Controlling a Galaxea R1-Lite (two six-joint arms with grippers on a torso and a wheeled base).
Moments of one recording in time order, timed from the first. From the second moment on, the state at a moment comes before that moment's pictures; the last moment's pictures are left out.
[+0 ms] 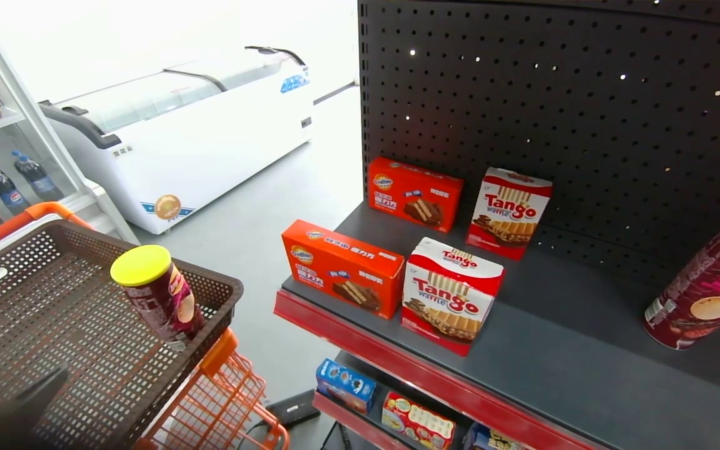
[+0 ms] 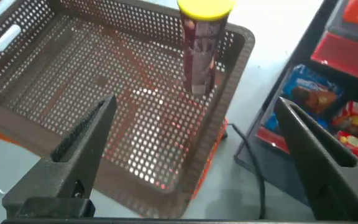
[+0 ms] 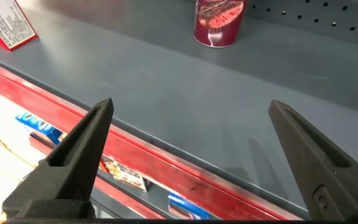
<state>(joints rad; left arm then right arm) 0.04 0.82 -0.35 -0.21 0.09 0.05 0.00 0.01 0.00 0.00 -0.02 0.00</state>
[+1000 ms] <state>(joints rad) 0.08 1.93 -0.18 -1.57 0.10 0.12 0.00 0.01 0.00 0.00 -0.02 0.00</state>
